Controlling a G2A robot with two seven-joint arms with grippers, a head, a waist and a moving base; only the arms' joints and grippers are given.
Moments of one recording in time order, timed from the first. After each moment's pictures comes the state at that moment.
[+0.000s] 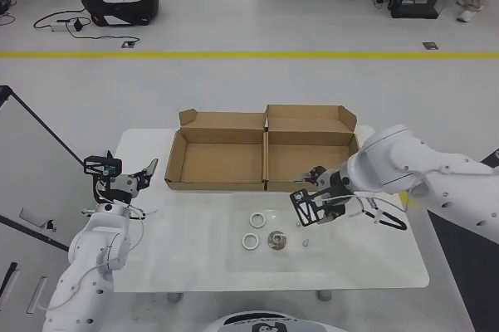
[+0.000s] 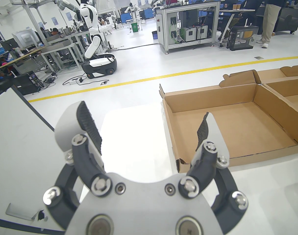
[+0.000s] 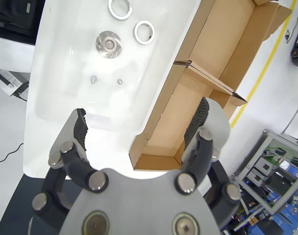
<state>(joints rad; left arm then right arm) 1.73 -1.15 -1.60 -1.80 1.33 0.00 0.00 -0.37 -0.62 0.28 -1.92 -0.69 -0.96 0.86</state>
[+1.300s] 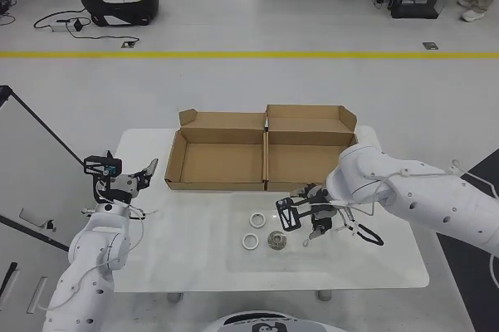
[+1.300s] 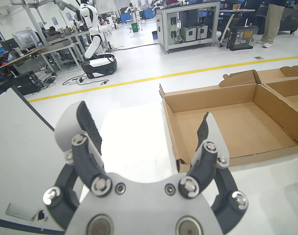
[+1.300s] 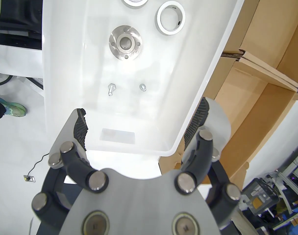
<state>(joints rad) 1.73 -1.15 -1.60 -1.80 1.33 0.00 0.00 -0.43 -0.72 0.17 -1.82 -0.57 -0.78 1.04</state>
